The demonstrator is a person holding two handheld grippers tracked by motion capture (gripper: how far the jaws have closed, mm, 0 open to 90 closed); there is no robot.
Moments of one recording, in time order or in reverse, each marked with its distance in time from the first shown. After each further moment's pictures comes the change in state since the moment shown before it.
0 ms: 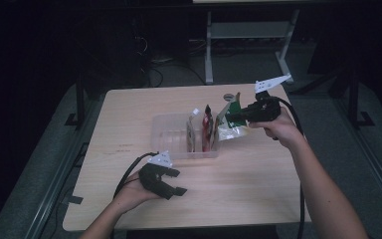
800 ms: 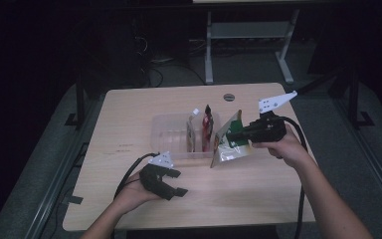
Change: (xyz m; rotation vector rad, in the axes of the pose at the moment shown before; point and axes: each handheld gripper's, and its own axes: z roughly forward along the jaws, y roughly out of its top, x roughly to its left) left arm -0.003 0.001 0.001 -0.005 0.000 0.007; right arm 0.050 -0.023 -0.007 -0.016 0.082 -0.045
